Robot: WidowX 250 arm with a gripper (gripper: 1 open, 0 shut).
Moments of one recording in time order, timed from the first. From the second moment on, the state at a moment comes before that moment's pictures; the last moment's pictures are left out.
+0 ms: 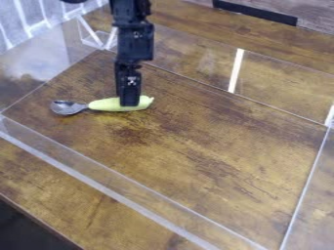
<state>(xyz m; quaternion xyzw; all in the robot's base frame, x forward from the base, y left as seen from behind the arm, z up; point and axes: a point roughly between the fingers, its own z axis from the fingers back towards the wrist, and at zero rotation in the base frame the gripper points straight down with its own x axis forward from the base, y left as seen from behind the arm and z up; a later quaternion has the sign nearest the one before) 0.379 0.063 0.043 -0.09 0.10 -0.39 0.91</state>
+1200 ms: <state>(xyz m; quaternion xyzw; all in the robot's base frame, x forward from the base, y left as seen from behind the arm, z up) 0.406 0.039 0.067 -0.04 0.08 -0.40 0.91</state>
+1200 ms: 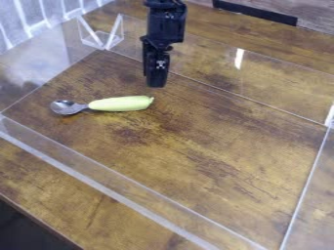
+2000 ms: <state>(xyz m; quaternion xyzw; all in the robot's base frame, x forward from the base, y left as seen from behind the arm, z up) 0.370 -0.040 0.115 -0.01 0.00 -0.40 0.92</state>
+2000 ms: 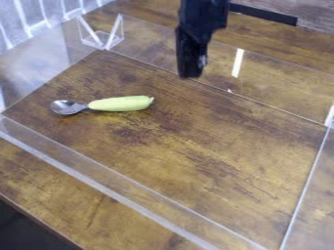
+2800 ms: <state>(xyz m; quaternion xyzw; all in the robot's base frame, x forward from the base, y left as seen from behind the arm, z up) 0.371 -0.038 0.080 -0.08 -0.05 -0.37 0.93</state>
